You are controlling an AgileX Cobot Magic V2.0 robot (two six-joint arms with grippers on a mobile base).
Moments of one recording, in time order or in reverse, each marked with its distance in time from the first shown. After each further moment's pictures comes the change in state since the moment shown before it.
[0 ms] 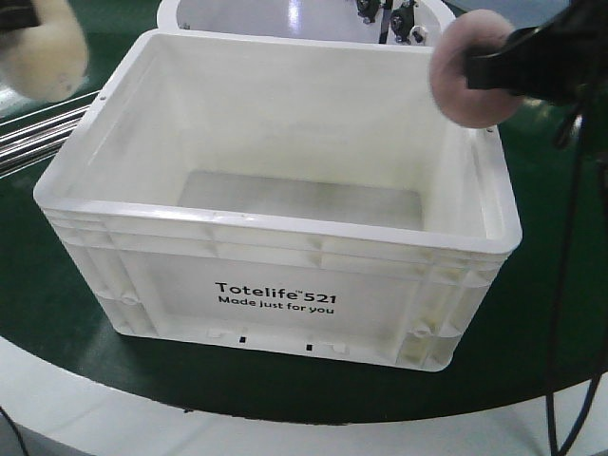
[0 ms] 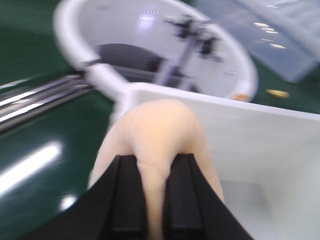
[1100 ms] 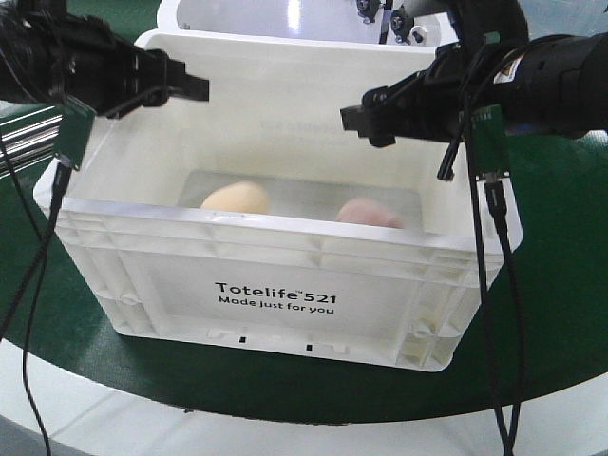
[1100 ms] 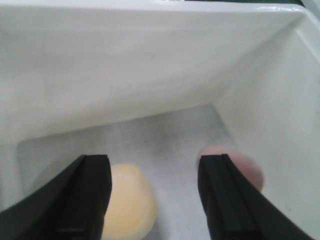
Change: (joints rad) left arm -0.101 0.246 -0.047 -0.237 0.070 0.320; right arm 0.165 0.117 -0.013 -0.128 -0.051 0.207
